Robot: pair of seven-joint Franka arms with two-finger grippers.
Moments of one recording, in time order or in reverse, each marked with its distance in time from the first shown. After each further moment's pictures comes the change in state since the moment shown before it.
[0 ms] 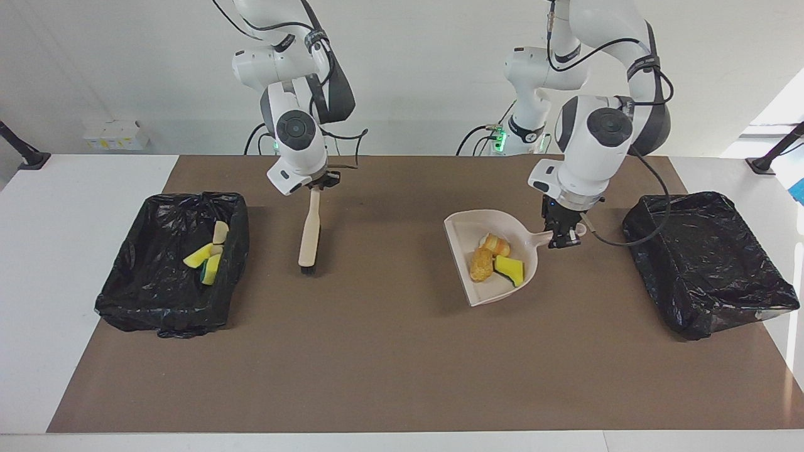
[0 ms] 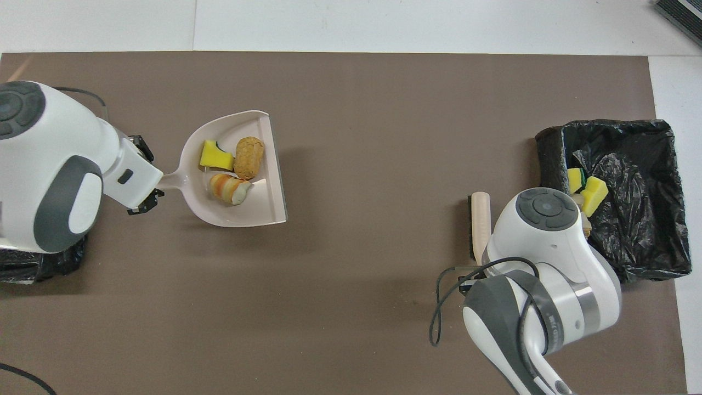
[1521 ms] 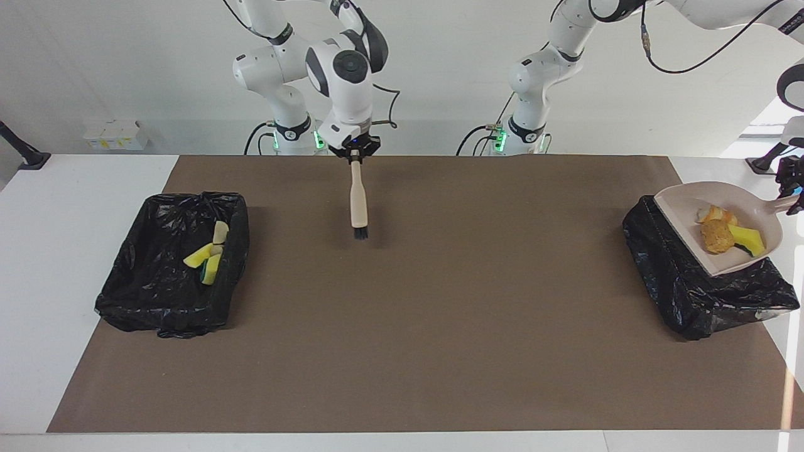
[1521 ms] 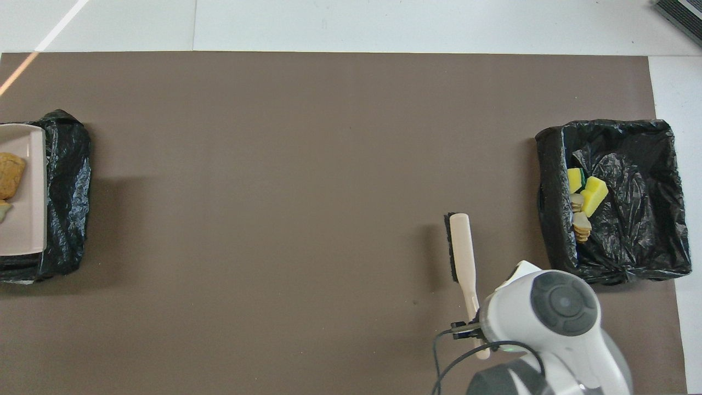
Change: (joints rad) left arm 0.567 0.134 0.006 0.308 0.382 0.034 0.540; right arm 0.429 -0.045 0.027 -0.041 0.120 0.226 0.223
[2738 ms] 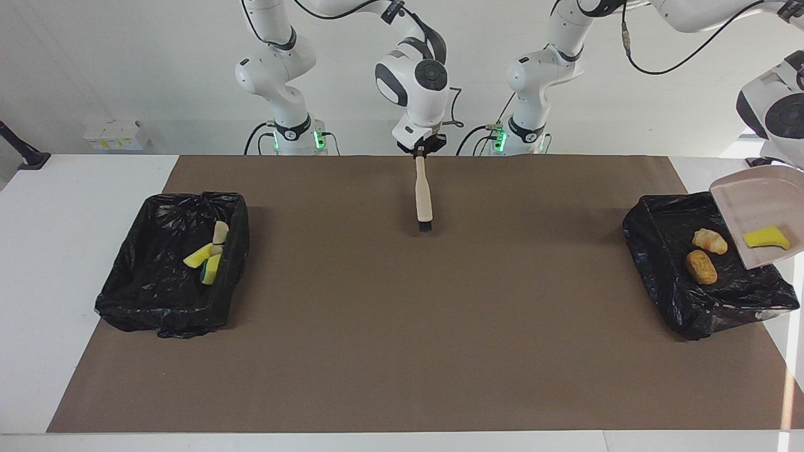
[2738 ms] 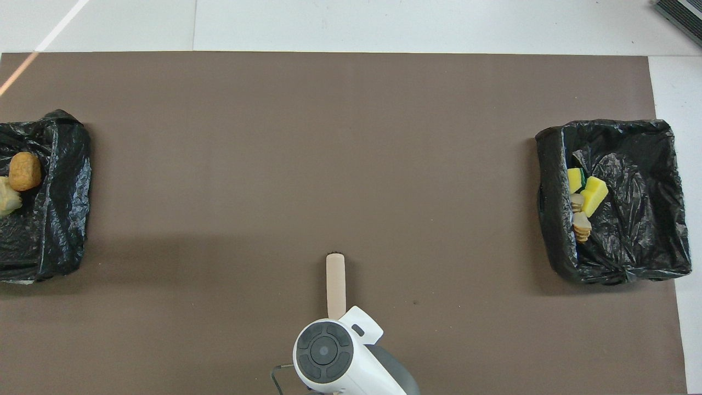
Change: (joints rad) left arm -0.336 -0.138 -0.008 -0.207 0.888 -0.336 -0.342; right arm 0.185 0.200 -0.001 0.108 0.097 0.066 0.186
